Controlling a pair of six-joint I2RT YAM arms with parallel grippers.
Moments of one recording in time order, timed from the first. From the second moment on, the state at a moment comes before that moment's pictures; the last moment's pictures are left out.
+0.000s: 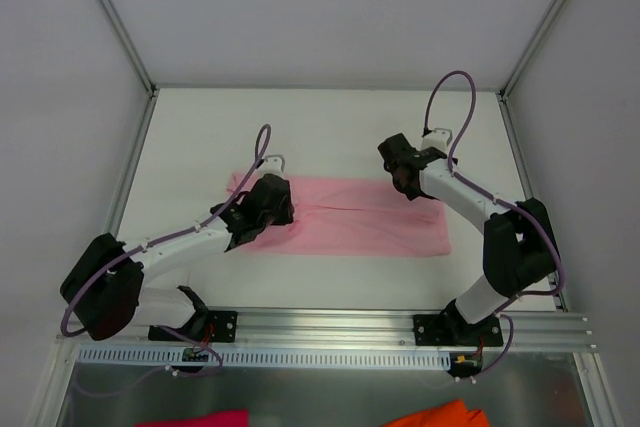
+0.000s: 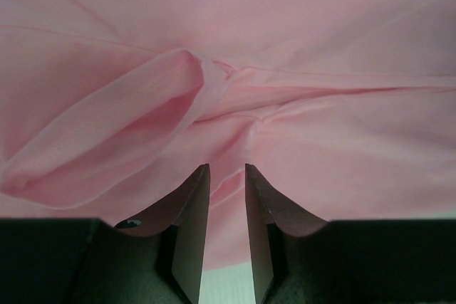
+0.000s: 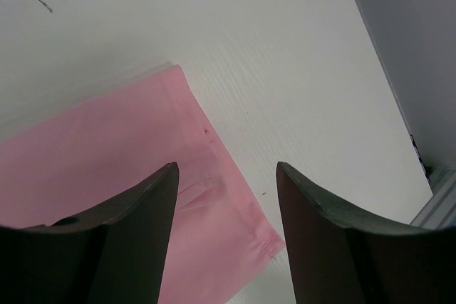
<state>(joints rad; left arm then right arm) -0.75 1.27 0.66 -0.14 -0.28 -0.62 0.50 1.60 1.14 -0.87 0.92 0.75</state>
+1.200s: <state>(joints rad) -0.61 1.72 0.99 -0.21 -0.32 -0.61 0.52 1.65 1.18 -0.87 0.94 0.72</state>
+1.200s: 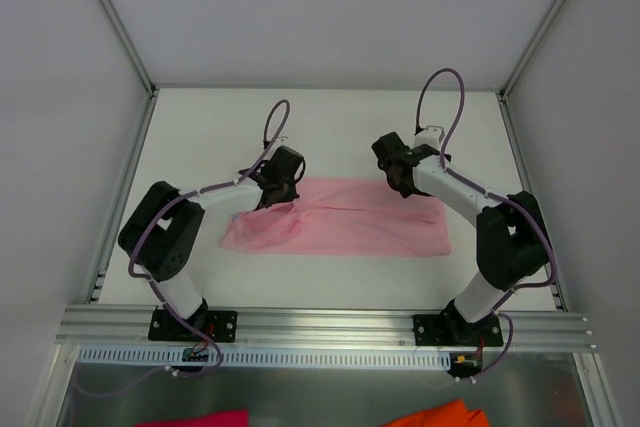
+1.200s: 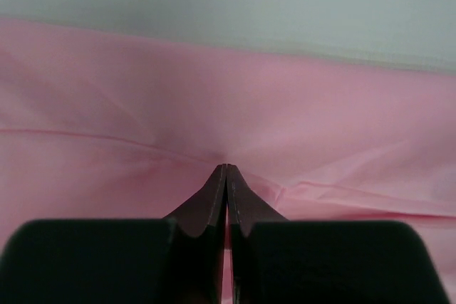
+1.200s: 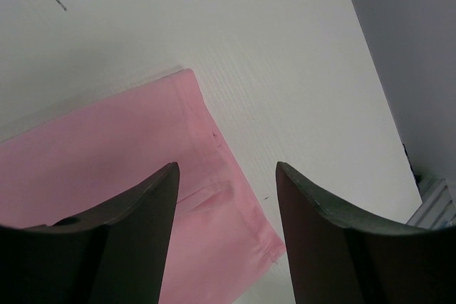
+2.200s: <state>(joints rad) -0.79 1.36 0.79 -0.23 -0.35 -0.66 0.52 1.74 1.24 -0.82 0.91 0.62</state>
